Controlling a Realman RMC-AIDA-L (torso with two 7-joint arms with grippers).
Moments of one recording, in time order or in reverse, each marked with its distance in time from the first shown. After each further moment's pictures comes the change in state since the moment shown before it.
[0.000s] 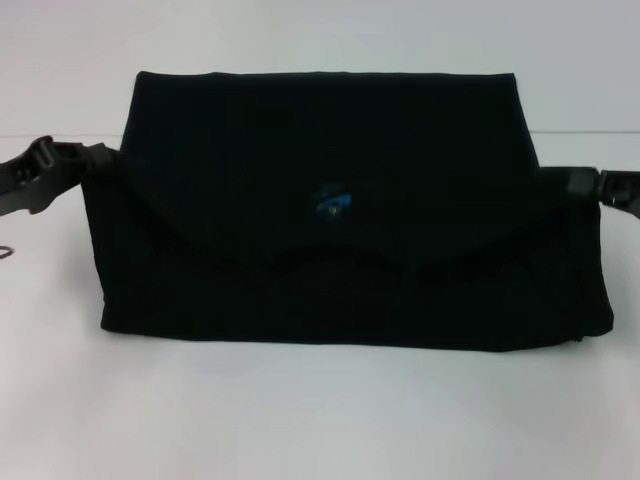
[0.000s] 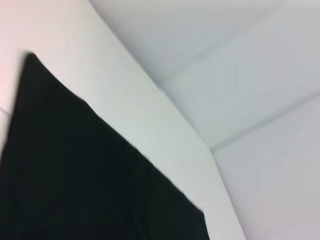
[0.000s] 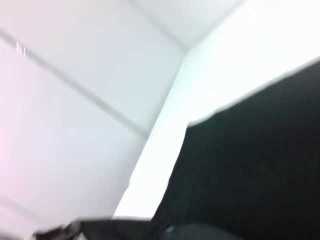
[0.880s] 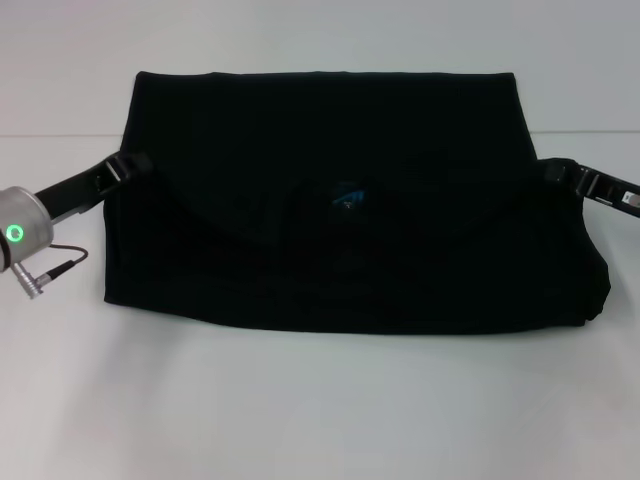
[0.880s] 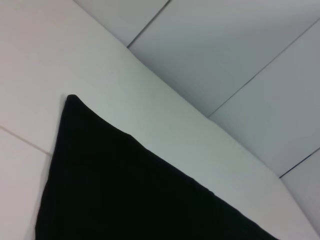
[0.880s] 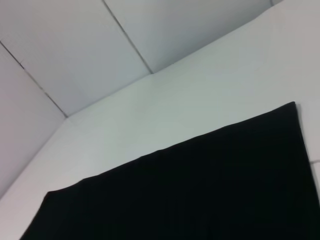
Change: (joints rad) left arm -0.056 -0.156 0.079 -0.025 -0.129 -0.399 0.276; right arm 0.056 0.166 -0.014 0.040 0.078 0.585 -0.292
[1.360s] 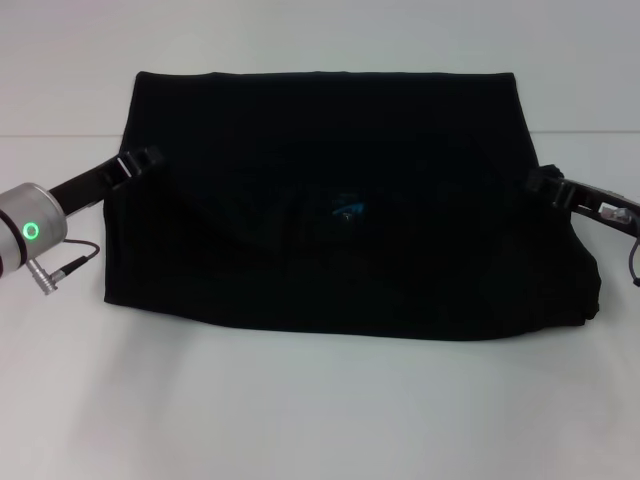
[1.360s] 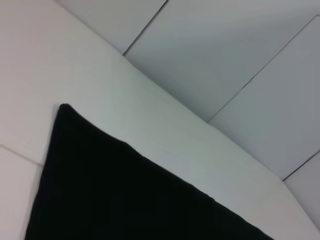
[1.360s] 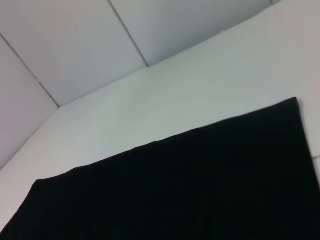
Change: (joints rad) left arm -0.011 -0.029 0.002 0.007 -0.043 -0.036 0.070; right arm 0.021 0.007 0.000 0.090 0.054 0.080 -0.156
